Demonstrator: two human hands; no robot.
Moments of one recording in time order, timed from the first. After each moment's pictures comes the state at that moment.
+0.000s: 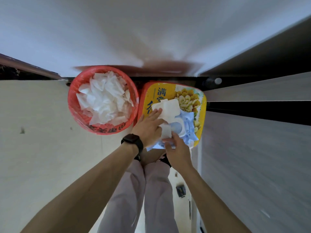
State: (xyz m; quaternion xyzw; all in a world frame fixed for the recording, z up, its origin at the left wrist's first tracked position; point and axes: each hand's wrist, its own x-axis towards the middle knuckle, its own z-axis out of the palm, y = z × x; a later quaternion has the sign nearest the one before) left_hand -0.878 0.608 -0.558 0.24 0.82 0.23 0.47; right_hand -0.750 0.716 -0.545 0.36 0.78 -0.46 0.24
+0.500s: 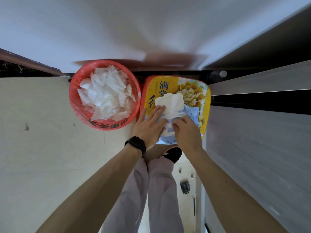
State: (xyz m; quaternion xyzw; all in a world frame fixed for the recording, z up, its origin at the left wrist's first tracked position) left_hand -0.845 0.592 -0.588 0.38 0.88 0.12 0.26; right_hand -0.775 0.747 -0.571 0.20 0.94 -0.25 0.14
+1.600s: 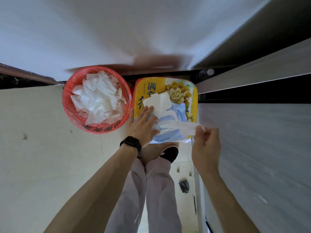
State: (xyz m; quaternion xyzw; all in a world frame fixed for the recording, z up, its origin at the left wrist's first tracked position) left_hand -0.844 0.610 -0.569 0.32 0.89 0.06 0.32; right_hand -0.737 0.767 -0.464 0.52 0.74 -0.43 0.00
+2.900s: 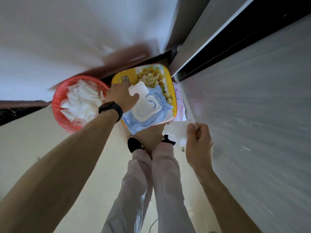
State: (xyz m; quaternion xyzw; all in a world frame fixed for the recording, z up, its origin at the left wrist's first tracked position) left_hand -0.913 0.667 -0.525 0.23 0.91 0.07 0.33; right_hand -0.662 0.752 -0.424 0.63 0.65 -0.43 -0.02
